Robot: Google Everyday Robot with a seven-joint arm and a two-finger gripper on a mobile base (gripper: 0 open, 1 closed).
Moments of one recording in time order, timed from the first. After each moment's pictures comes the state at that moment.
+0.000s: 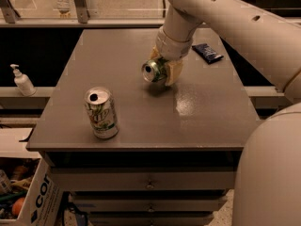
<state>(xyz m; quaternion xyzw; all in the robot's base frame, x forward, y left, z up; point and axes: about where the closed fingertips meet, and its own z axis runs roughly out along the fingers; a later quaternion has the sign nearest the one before) 0.657 -0.048 0.835 -0.90 0.42 -0.03 0.14</state>
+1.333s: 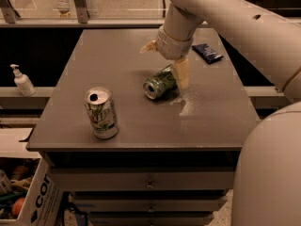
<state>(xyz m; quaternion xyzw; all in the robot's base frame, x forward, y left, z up) 0.654 -0.048 0.838 -0.90 0.41 -0.02 0.14</state>
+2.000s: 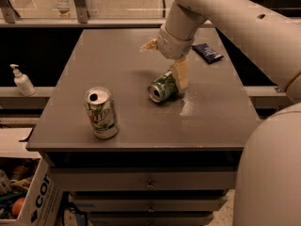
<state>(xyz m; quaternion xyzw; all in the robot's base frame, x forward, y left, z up) 0.653 -0.045 0.840 -0.90 0.42 0.00 0.16</state>
